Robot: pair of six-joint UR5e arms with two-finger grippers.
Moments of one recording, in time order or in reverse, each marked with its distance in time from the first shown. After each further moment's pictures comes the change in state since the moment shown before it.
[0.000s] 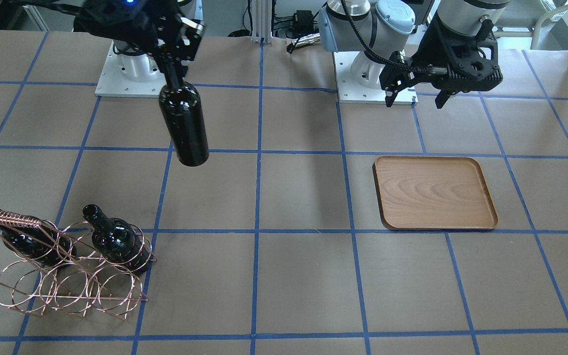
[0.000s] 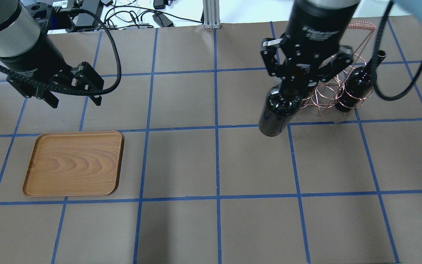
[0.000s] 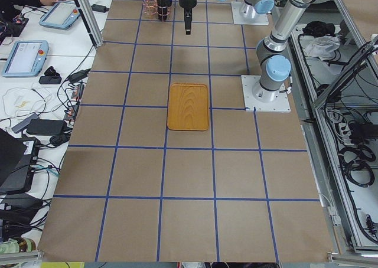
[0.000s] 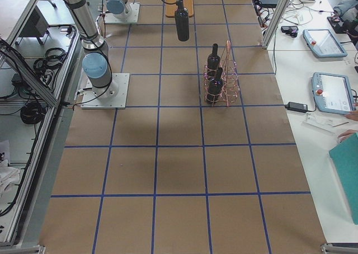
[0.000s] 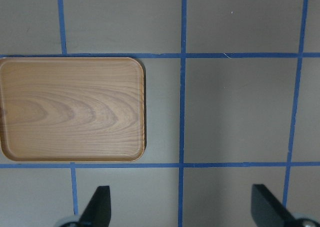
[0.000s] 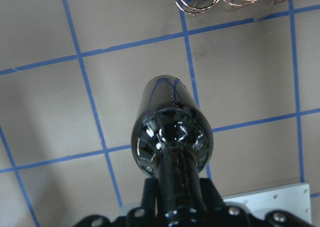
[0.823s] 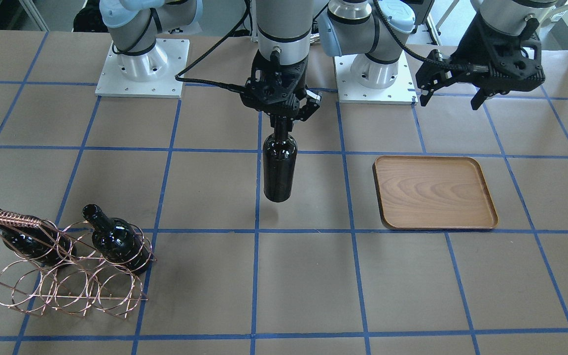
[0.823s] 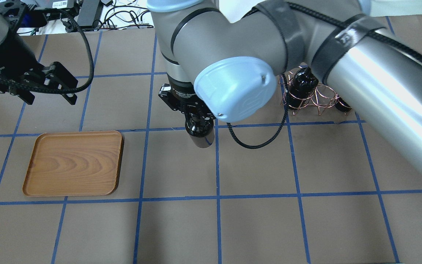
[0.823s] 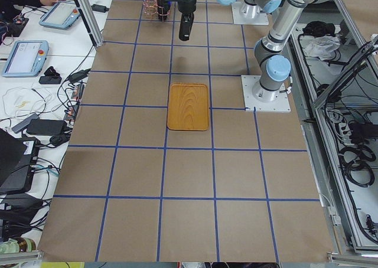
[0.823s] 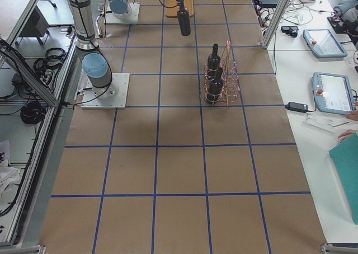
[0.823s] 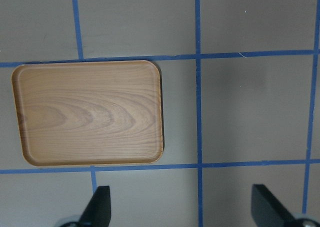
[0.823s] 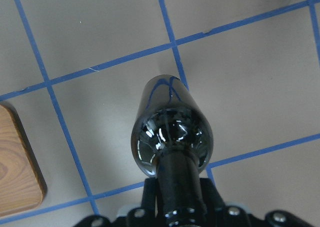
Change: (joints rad) left arm 0.136 0.013 0.002 -0.003 0.022 0.216; right arm 0.278 0.232 0.056 -0.345 0.003 0.354
